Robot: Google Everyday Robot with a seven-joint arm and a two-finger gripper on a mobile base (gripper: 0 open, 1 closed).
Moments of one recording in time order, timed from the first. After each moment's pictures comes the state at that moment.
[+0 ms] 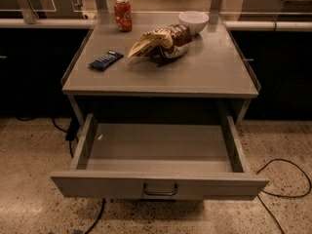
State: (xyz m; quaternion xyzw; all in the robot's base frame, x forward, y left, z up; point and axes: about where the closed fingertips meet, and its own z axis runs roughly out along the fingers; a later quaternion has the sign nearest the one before) arm 0.462 -0.364 0.912 -0.56 0.82 -0.06 0.11
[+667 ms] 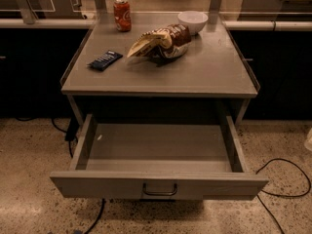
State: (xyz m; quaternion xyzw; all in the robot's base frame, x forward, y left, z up) arm 0.472 -0.379 0.864 -0.50 0.85 -0.05 0.15
